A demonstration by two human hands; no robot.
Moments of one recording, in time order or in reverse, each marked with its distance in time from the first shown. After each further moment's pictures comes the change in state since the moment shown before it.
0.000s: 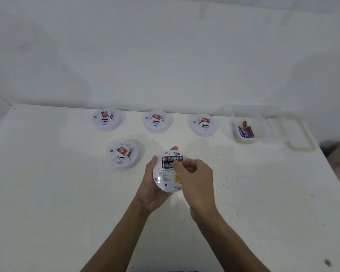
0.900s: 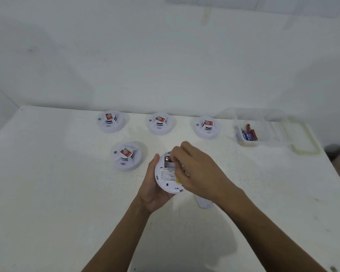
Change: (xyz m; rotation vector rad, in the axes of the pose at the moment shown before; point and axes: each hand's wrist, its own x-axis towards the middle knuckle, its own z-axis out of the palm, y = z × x) left_hand -0.003 0.007 0.001 0.038 -0.004 0.002; right_hand 0.044 -0.011 -0.018 -0.902 -0.339 -1.103
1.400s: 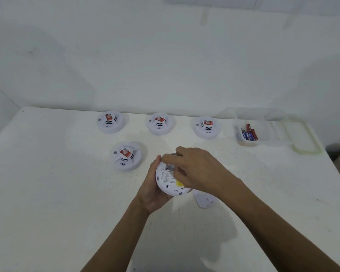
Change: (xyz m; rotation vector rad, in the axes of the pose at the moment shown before) left_hand 0.000 -0.003 -0.001 0.076 0.017 0.013; right_hand 0.011 0.015 0.000 -0.139 -0.130 -0.134
